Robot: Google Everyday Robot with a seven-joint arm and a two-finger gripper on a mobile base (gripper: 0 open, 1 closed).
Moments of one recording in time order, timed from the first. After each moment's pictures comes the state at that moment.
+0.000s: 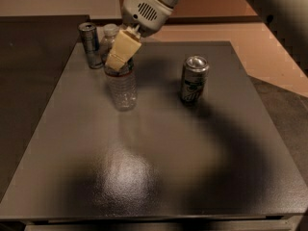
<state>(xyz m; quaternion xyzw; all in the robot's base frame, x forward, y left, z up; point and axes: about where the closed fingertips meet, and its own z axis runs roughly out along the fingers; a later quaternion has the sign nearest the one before) 0.529 0.069 0.976 -0.64 0.70 0.23 0.20</state>
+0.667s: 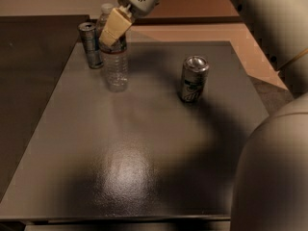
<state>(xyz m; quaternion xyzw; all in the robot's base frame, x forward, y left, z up) 0.599 0.089 0.990 -0.59 0.74 0.24 0.24</state>
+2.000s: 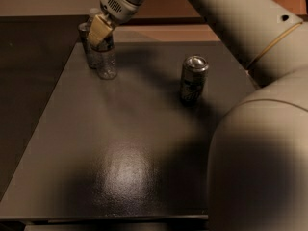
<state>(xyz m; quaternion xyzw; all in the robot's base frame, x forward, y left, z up) 0.661 0.136 0.960 -0.54 0.76 0.20 0.28</state>
